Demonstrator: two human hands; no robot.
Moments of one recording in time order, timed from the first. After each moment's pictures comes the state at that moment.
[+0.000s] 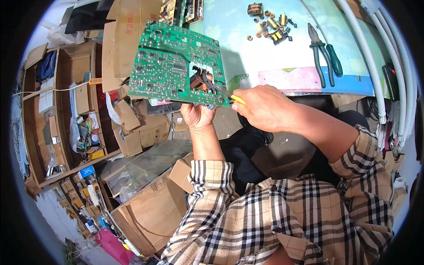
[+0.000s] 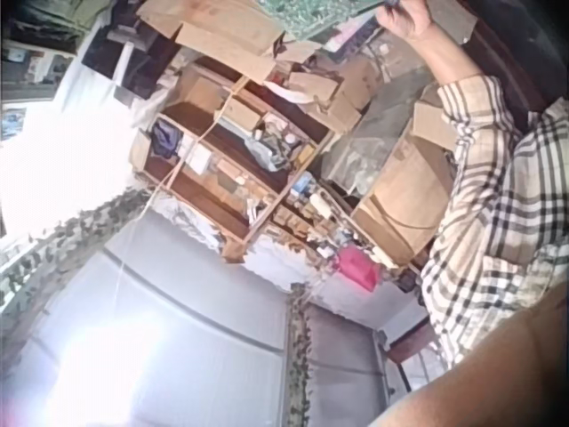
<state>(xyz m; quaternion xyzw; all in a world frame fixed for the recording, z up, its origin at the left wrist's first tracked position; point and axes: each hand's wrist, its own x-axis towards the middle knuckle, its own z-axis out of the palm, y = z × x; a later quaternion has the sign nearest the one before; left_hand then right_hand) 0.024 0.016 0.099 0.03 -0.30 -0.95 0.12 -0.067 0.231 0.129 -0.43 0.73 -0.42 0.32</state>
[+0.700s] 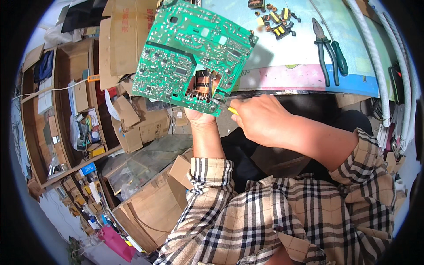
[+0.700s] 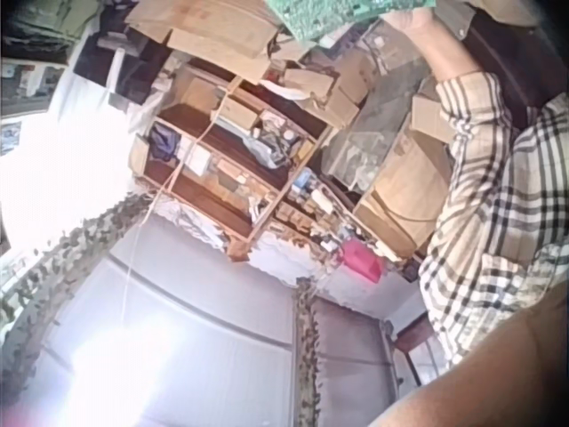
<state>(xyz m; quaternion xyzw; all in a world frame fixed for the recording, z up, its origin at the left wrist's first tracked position) 0.008 0.027 0.099 0.18 -0.27 -0.94 0.12 -0.044 0.230 0.130 -0.43 0.75 -0.40 0.29</state>
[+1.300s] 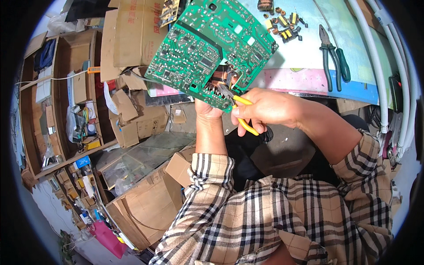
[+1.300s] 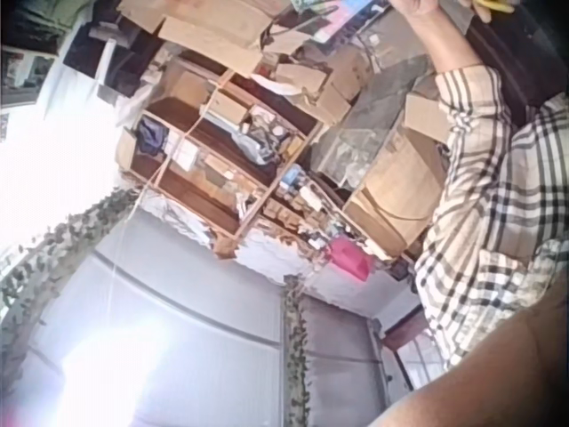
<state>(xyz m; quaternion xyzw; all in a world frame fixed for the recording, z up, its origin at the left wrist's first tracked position) 0.012 0.031 0.085 0.10 -0.31 -0.94 0.04 -0.072 0.227 0.126 -0.25 0.41 -0.56 0.67</state>
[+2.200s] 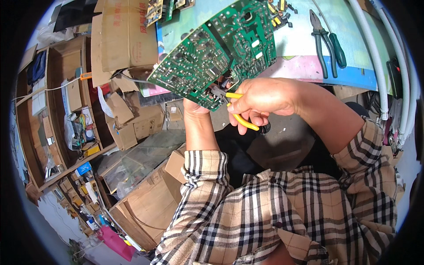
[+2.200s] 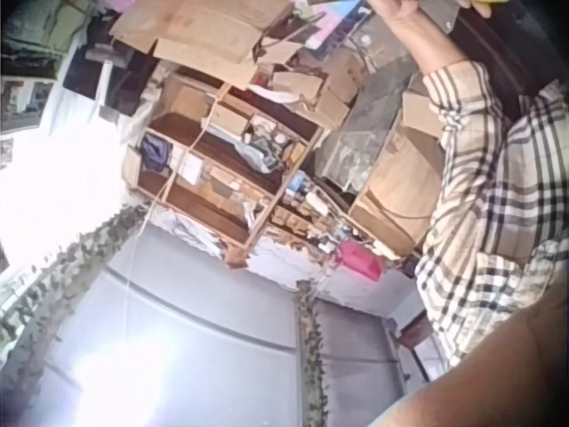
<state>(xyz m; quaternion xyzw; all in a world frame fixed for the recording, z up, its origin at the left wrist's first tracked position) 0.020 0.024 0.083 0.07 -0.36 -0.93 -0.02 -0.078 0.232 0.124 -0.21 0.39 -0.50 0.74</state>
